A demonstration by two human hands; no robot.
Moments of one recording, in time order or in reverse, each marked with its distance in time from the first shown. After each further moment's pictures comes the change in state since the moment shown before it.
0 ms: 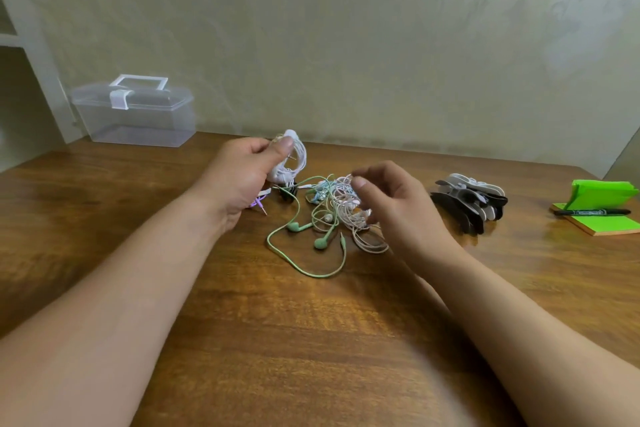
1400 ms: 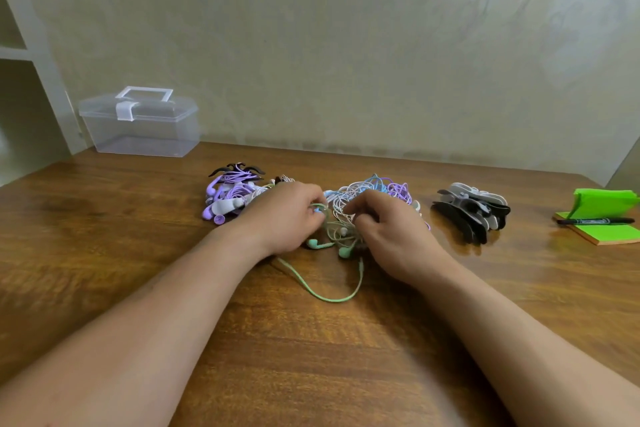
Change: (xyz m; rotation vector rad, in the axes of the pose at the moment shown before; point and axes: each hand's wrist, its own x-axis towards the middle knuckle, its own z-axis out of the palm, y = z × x) left_hand 0.002 -0.025 0.023 0.983 -0.286 0.339; right_hand 0.003 0.001 0.008 -0.465 -0.092 0.000
